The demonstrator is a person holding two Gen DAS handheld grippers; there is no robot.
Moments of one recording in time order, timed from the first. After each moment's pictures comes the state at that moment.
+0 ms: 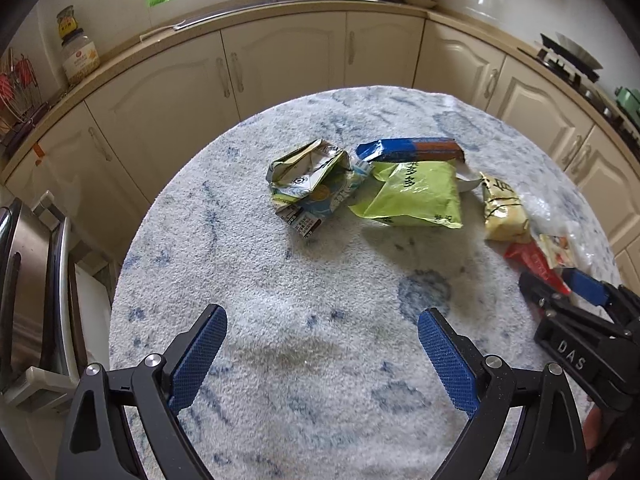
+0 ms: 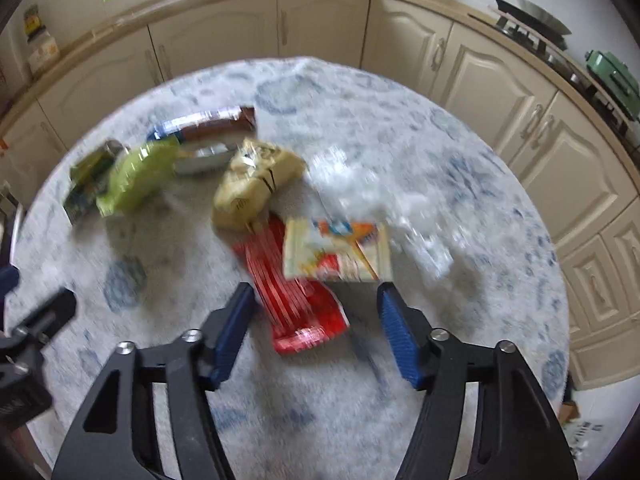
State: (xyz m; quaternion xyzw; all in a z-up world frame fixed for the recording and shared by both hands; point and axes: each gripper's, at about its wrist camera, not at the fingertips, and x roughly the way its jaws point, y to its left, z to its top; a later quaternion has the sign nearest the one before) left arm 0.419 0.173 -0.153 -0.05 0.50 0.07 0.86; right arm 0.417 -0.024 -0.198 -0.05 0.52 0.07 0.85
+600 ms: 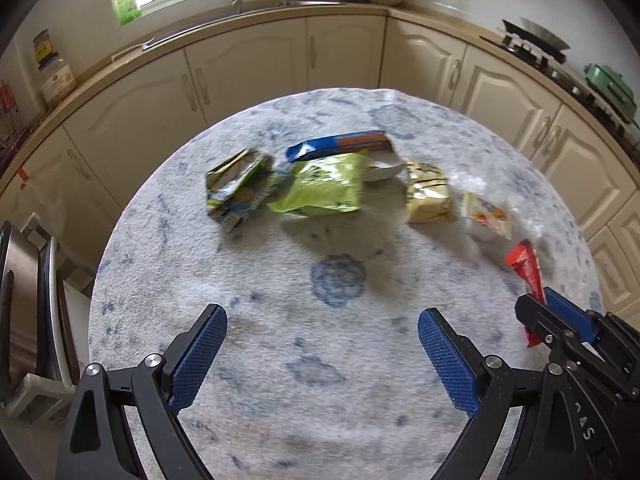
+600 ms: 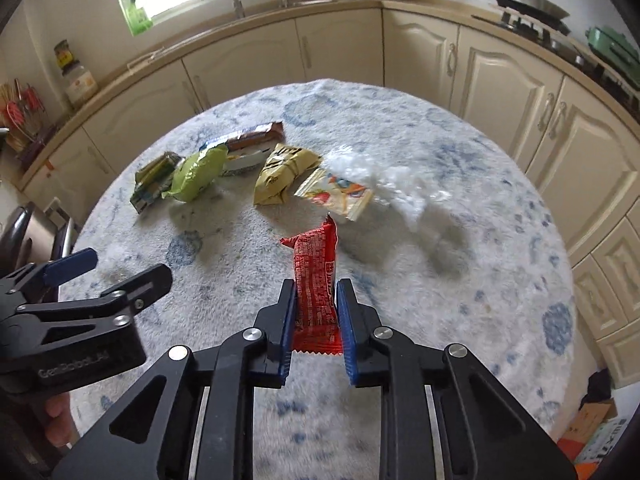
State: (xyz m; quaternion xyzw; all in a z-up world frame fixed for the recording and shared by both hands) left arm 0.399 0.114 -0.134 -0.02 0.49 0.03 0.87; right arm 0.352 -0.066 -0.160 0.03 0.49 0.11 0.87
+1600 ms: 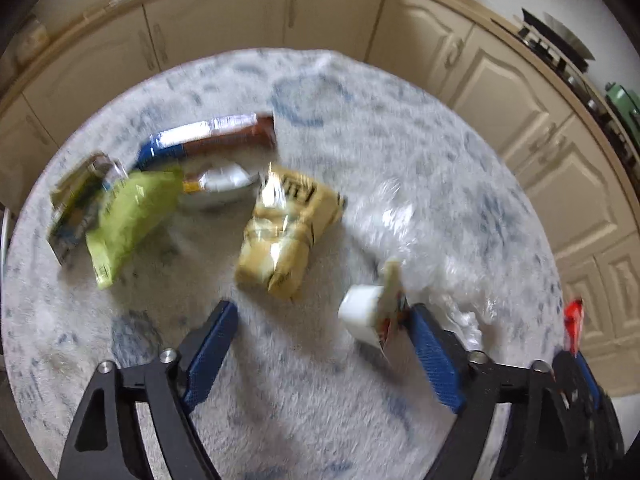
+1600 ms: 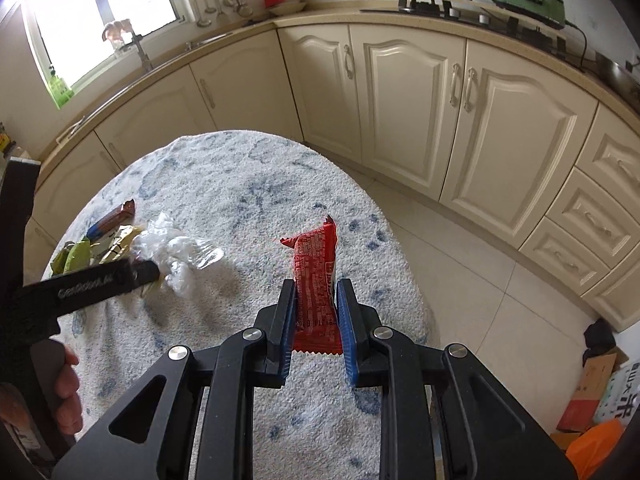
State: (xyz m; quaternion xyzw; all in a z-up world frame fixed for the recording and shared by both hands) left arm 0.503 0.027 -0.179 -0.09 0.55 0.02 0.83; right arm 0.393 -0.200 -0.175 0.09 0.48 0.00 0.87
